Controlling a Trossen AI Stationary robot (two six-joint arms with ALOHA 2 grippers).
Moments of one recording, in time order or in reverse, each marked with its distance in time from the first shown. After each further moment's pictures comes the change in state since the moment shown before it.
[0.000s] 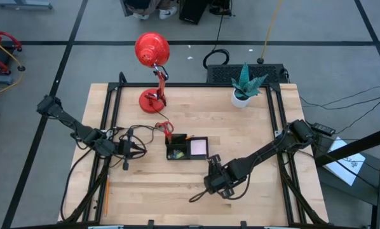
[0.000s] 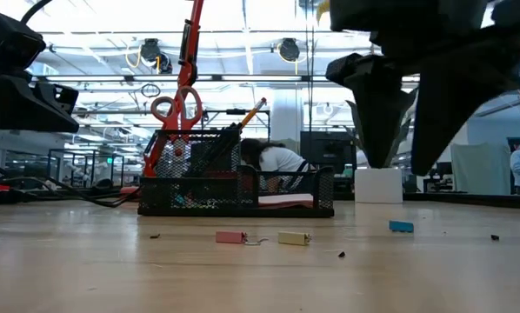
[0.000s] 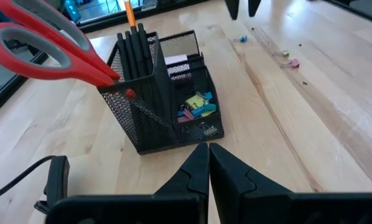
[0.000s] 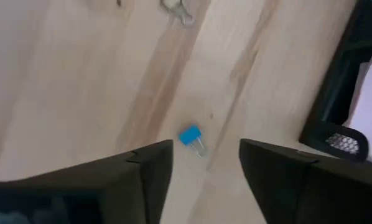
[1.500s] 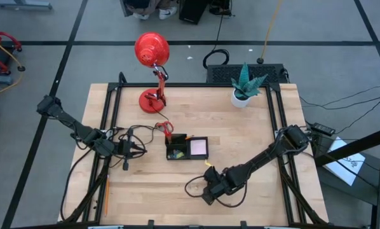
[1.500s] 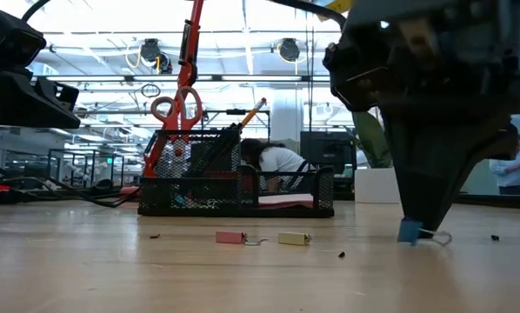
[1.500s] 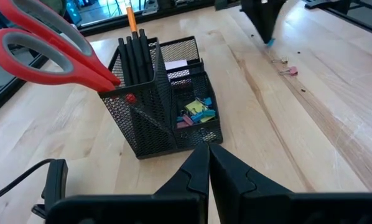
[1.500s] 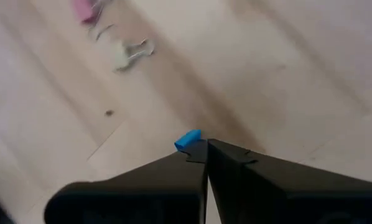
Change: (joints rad) left arm 0.000 0.000 0.000 0.022 0.000 -0.008; right arm 0.036 0.123 -0.145 0.168 -0.040 1.193
